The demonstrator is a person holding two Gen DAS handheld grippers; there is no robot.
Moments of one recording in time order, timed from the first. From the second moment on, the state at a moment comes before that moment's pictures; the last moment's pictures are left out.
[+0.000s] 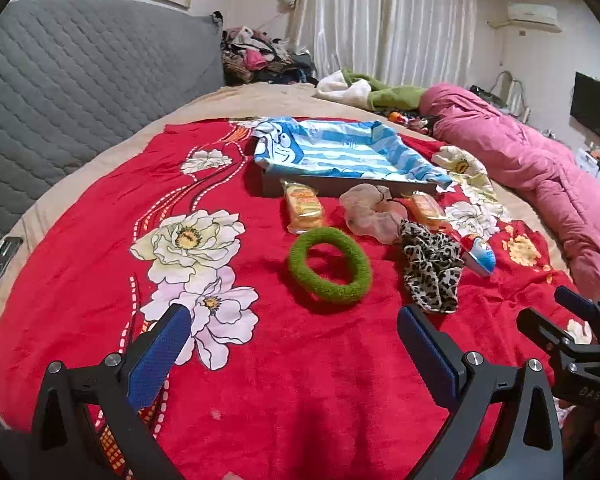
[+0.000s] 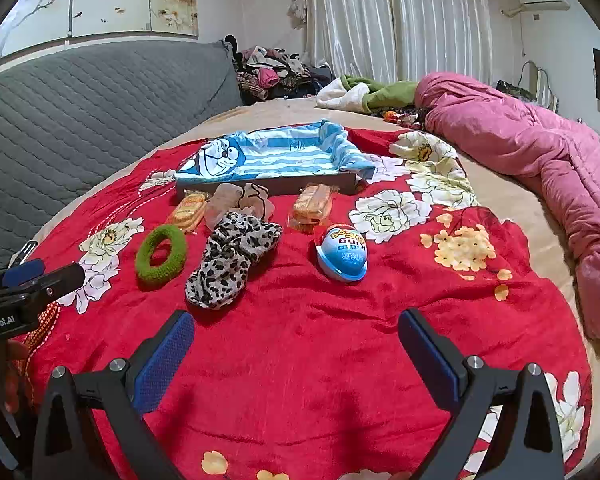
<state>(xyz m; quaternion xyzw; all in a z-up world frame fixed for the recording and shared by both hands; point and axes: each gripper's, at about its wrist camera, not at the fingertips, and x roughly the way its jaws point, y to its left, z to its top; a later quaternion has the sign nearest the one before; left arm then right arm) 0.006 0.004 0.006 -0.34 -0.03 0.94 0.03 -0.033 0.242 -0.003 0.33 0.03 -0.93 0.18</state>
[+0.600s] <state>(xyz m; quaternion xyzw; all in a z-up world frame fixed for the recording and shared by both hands) 0.009 0.004 0.011 -0.33 -0.04 0.94 0.03 -0.030 0.246 0.003 0.31 0.02 -0.93 0.18</state>
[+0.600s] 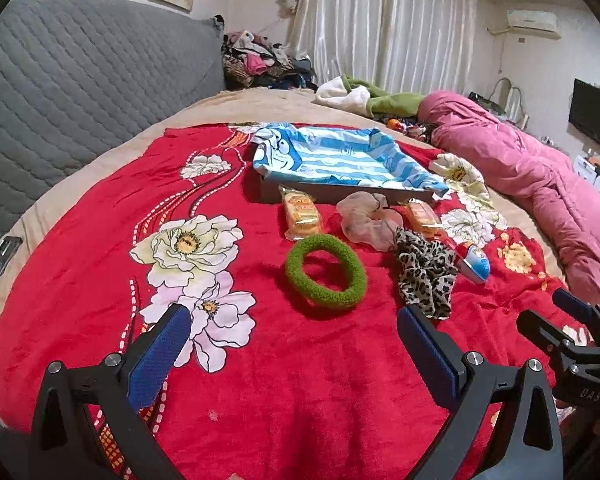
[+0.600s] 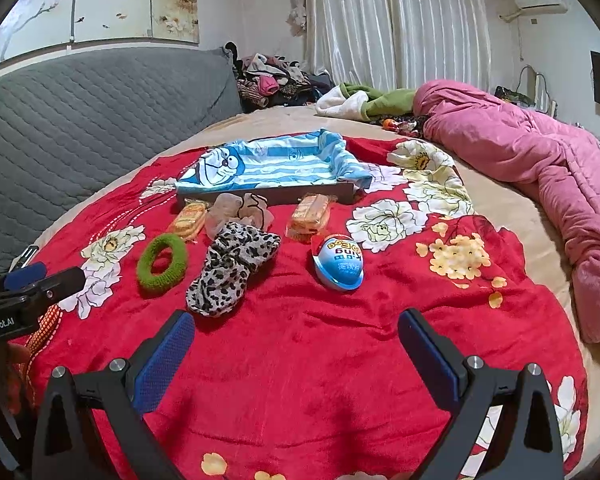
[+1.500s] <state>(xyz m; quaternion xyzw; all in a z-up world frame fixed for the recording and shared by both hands) 0.014 0.005 0.015 -0.32 -0.05 0.95 0.03 -0.028 0.255 0.010 0.31 -0.01 -0.93 0.20</state>
